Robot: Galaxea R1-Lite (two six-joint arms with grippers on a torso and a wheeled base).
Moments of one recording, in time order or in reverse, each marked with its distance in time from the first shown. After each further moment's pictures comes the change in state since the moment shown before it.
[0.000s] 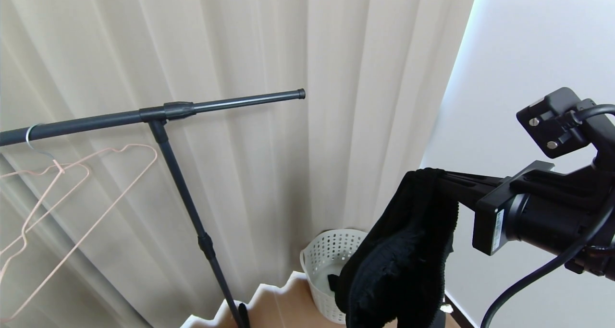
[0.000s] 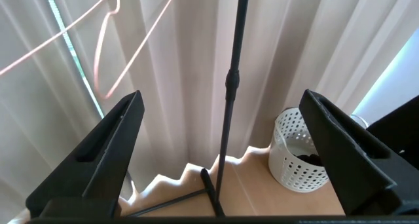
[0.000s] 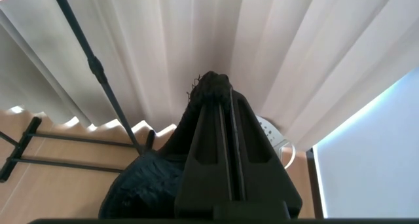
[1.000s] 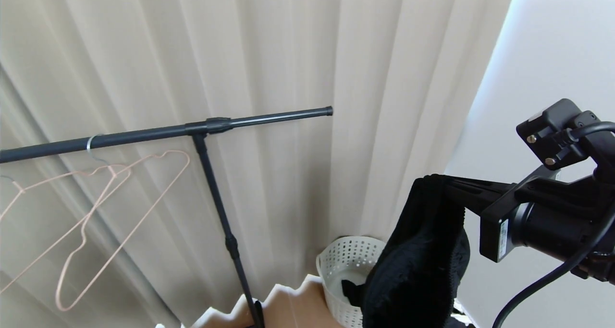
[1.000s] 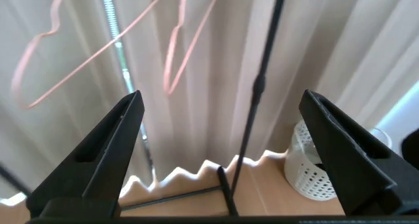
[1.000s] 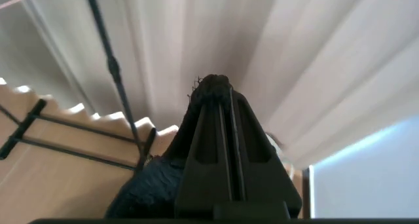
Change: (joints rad) left arm -0.001 0.000 0.000 0.001 0.001 -0.001; right arm -0.019 -0.017 0.037 -0.004 -0.003 -0.073
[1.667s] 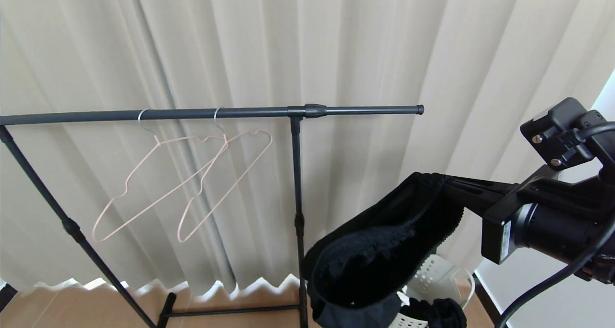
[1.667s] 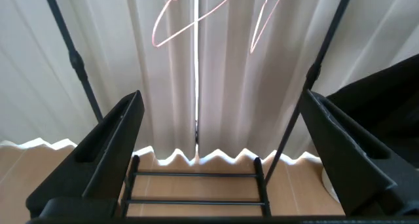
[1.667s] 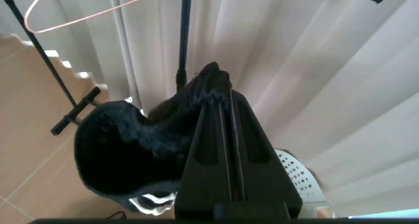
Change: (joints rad) left arm 0.001 0.000 0.000 0.000 -0.001 0.001; right arm 0.000 -0.001 0.000 -0.001 0.000 -0.002
